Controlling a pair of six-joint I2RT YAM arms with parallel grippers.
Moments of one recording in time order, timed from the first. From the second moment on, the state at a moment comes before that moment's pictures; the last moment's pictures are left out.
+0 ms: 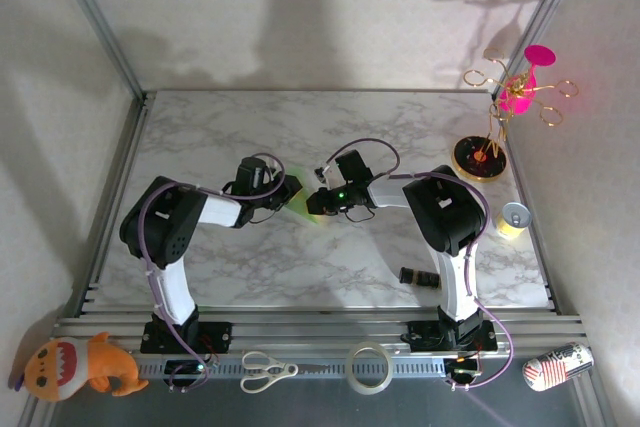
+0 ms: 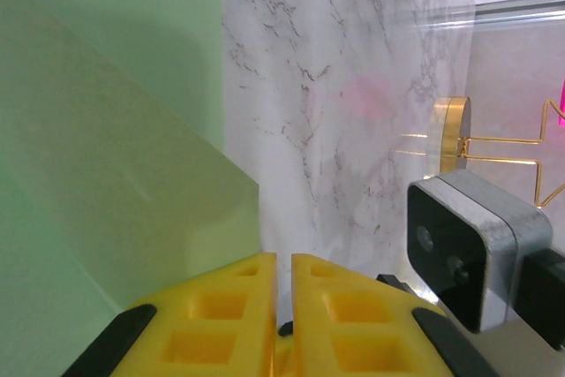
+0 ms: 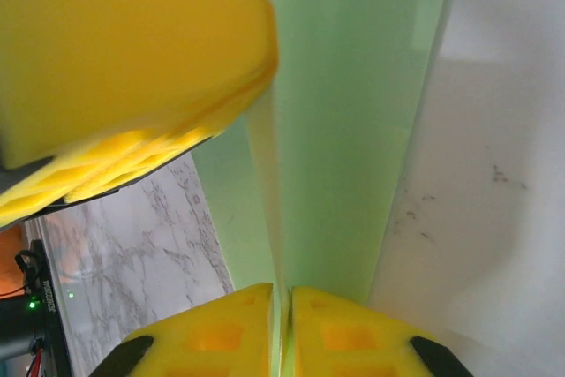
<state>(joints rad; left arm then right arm) -0.38 1.88 0.78 0.52 0.44 -1.09 0.60 2.05 1.13 -0.01 -0.71 0.41</state>
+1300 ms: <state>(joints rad) -0.37 1.84 0.72 0.56 0.45 -1.11 0.57 2.07 1.13 0.00 -0.78 0.42</state>
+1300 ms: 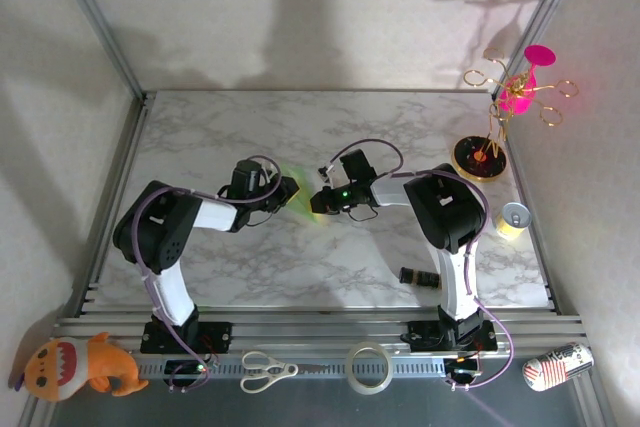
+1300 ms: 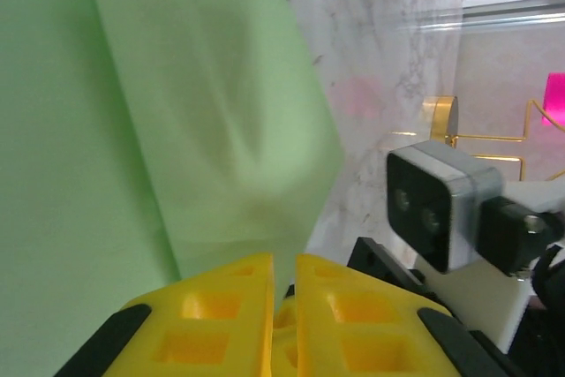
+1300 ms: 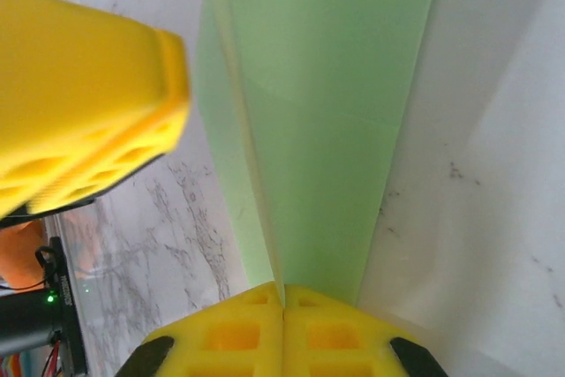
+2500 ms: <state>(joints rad) -0.38 1.94 0.80 0.59 0.43 -1.16 0.56 2.08 1.17 -0.07 -0.81 0.33</state>
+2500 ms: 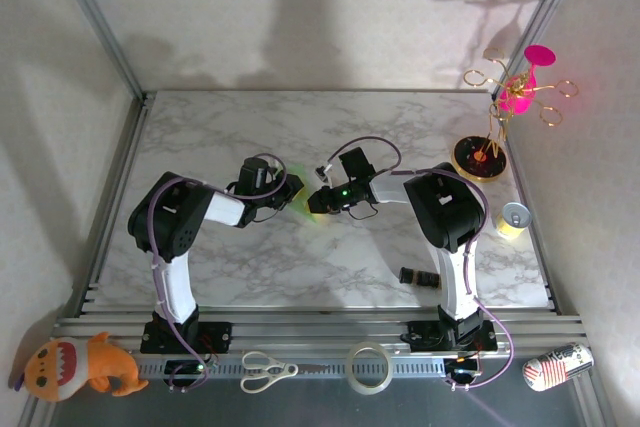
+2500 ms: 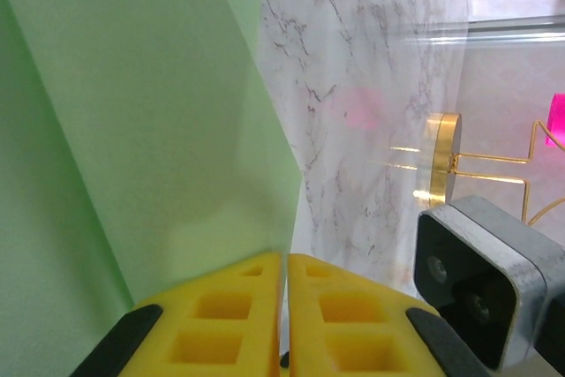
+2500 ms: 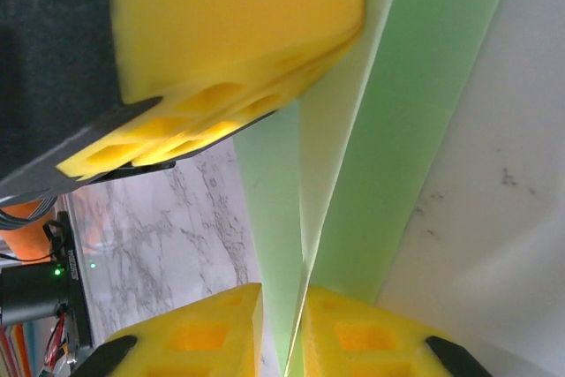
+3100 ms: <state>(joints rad) -0.38 1.95 0.80 0.57 0.43 -1.16 0.56 2.08 1.17 -0.08 -0.77 0.32</state>
